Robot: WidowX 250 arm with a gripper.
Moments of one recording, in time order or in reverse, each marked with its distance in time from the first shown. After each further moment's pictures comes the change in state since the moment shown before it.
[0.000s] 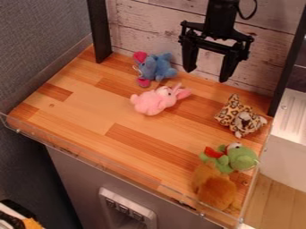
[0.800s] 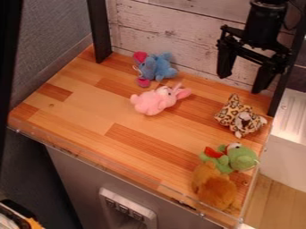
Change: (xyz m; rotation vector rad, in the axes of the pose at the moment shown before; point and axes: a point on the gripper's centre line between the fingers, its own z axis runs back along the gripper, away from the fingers) arm 0.002 -0.055 0.001 0.026 0.005 -0.253
